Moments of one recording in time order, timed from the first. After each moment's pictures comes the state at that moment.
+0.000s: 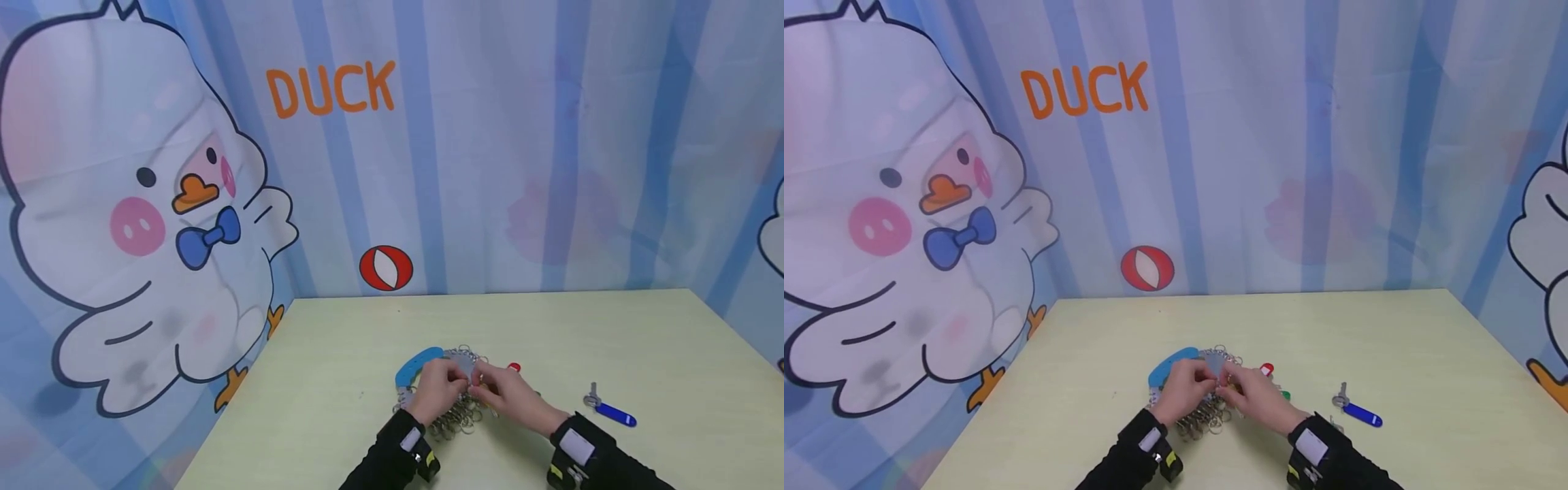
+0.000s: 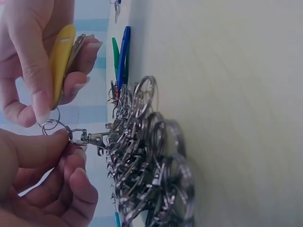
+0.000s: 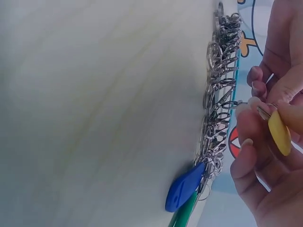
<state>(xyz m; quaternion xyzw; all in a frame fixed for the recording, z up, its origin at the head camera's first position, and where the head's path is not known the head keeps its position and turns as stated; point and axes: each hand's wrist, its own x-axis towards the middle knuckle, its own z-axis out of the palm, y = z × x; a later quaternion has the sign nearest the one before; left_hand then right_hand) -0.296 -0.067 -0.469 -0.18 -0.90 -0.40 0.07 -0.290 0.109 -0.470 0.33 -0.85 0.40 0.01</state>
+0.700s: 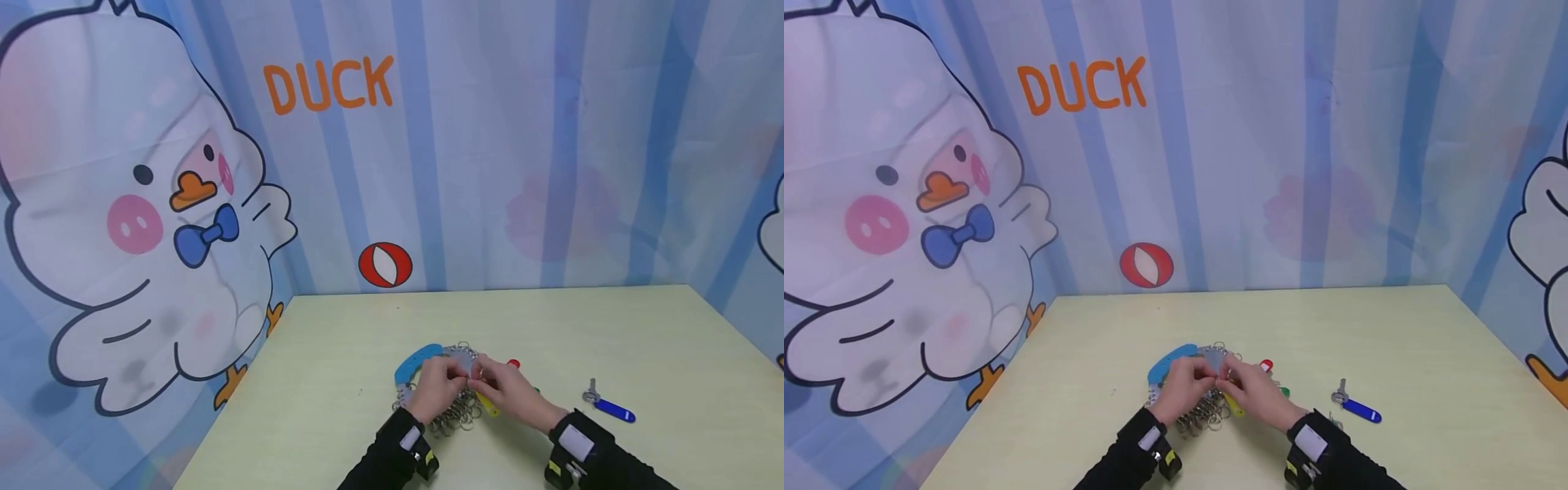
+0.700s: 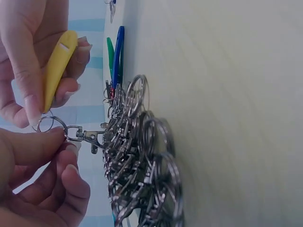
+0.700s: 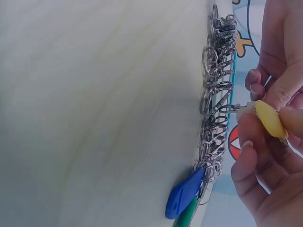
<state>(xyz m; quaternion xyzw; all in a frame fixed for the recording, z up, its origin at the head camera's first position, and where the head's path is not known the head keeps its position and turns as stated) -0.296 -0.069 -0.472 -0.19 -0.88 -0.42 0.08 -0.287 0.107 -0.467 0.31 -0.85 0.43 0.01</state>
